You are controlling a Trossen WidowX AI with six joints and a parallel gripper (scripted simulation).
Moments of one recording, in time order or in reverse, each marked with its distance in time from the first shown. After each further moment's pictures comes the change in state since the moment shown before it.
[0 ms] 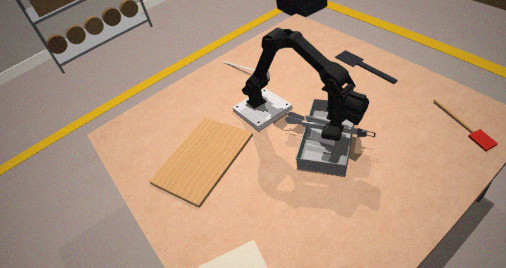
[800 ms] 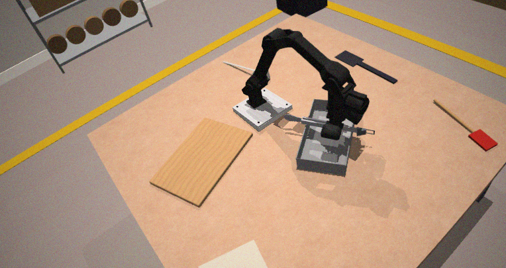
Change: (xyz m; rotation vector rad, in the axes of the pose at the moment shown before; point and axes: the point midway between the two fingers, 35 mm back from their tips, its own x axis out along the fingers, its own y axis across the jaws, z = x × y) arm -0.008 -0.001 -0.002 0.003 0.018 -0.002
